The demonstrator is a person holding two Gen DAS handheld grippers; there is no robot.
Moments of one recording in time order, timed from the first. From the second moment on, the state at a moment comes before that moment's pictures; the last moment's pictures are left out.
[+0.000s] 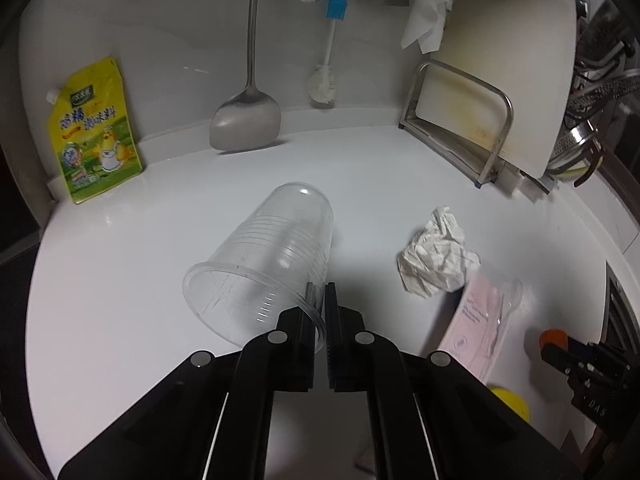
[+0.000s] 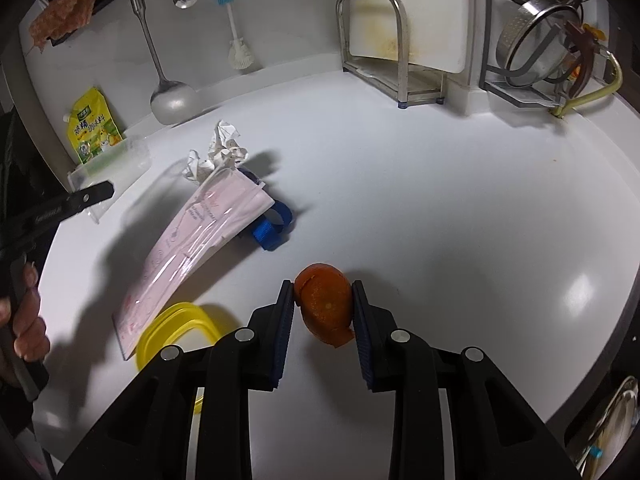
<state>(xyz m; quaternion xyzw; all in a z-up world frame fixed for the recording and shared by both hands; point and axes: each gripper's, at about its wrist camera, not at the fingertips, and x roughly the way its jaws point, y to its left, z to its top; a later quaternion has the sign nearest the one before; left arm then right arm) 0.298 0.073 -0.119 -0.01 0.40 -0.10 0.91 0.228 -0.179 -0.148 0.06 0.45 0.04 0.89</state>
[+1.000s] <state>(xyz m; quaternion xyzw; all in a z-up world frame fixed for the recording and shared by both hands) 0.058 0.019 -0.066 0.01 0.40 -0.10 0.91 0.033 -0.190 -0.094 0.08 0.44 0.09 0.89</state>
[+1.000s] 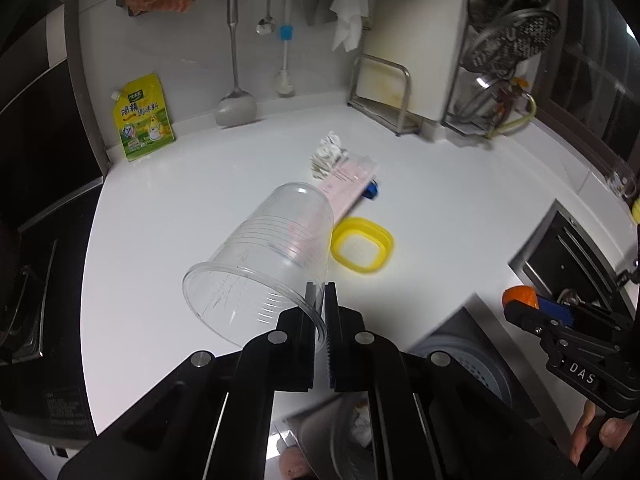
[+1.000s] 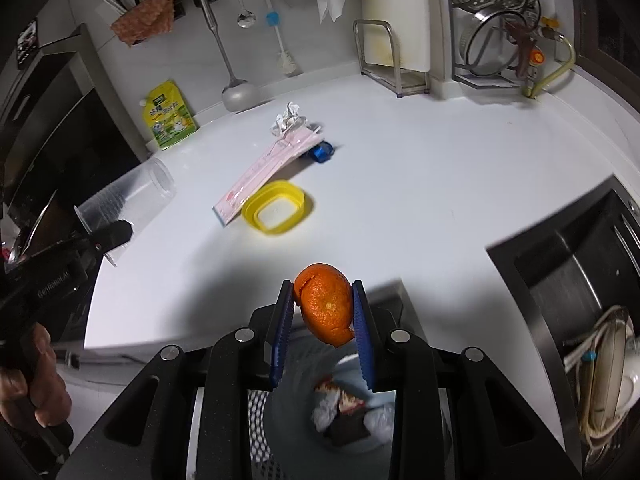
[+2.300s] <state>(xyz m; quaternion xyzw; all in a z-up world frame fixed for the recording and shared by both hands) -0.075 -0.049 -0.128 0.05 0.50 -0.14 0.85 -0.101 -0.201 -0.147 0.07 0.50 0.11 0.86</state>
